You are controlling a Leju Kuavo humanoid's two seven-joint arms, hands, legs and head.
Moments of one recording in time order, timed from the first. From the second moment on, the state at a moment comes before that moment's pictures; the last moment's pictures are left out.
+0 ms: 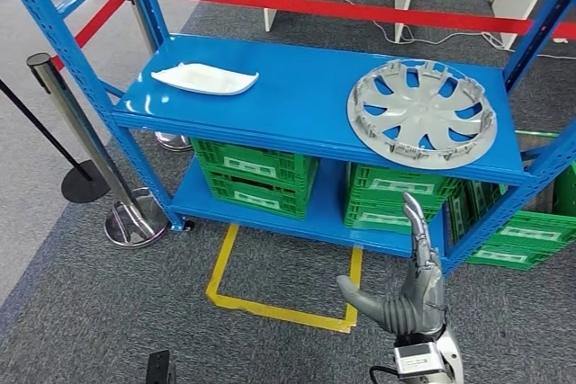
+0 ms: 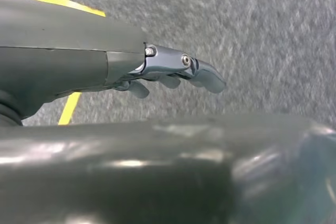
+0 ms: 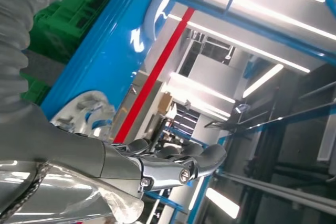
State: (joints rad) left arm -0.03 -0.17 0.26 -0.23 0.12 0.24 -0.47; right arm 0.02 0.09 0.35 -1.65 0.30 -0.31 -0.64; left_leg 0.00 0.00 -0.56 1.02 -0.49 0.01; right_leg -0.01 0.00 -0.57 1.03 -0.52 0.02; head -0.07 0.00
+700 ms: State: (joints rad) left arm -0.04 -0.17 0.26 -0.22 0.08 0.22 -0.46; right arm 0.04 0.06 0.36 -1.68 0.29 -0.27 -0.63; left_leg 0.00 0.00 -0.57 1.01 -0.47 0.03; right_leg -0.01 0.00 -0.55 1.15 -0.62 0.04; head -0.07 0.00
